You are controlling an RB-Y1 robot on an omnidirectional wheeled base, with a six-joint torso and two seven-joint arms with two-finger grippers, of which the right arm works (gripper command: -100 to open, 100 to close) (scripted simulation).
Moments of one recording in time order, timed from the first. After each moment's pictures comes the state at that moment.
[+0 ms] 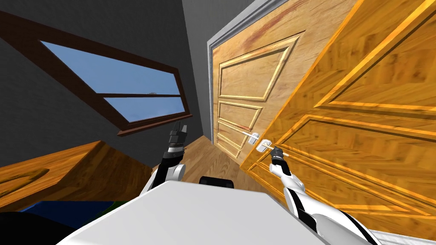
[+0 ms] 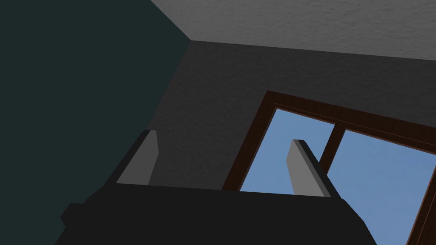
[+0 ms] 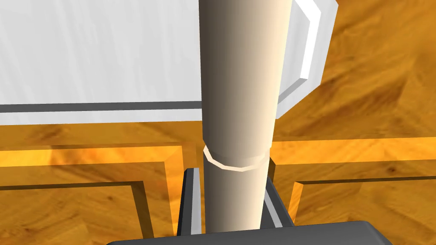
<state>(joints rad) -0.28 -0.52 -0.37 -0.52 -0.27 -0.54 -0.14</state>
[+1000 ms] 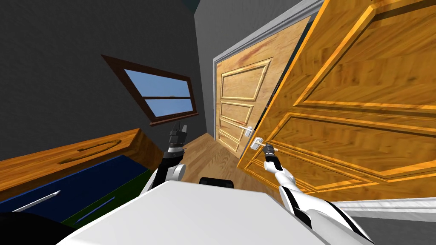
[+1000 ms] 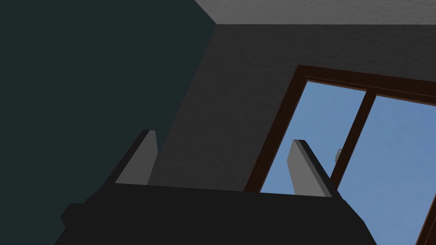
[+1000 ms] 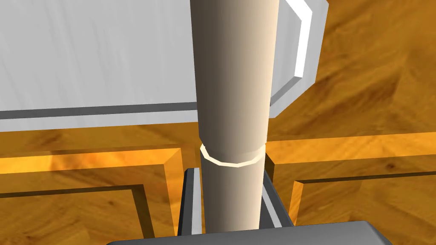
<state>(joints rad) -0.31 -0.50 -0.25 -0.53 -0.22 -0.55 -0.21</state>
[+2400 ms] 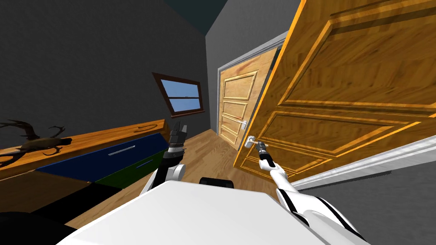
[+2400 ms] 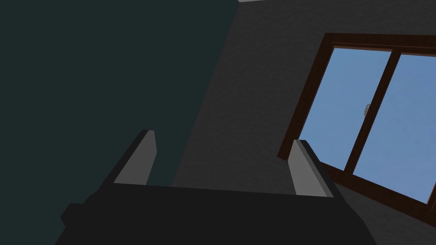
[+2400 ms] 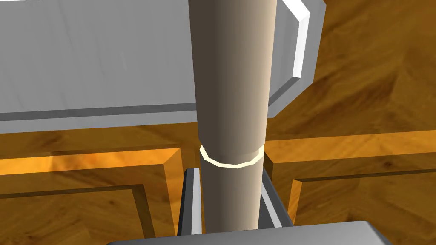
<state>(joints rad) -0.30 -0.47 -0.12 -0.62 -0.16 -0.54 -0.28</state>
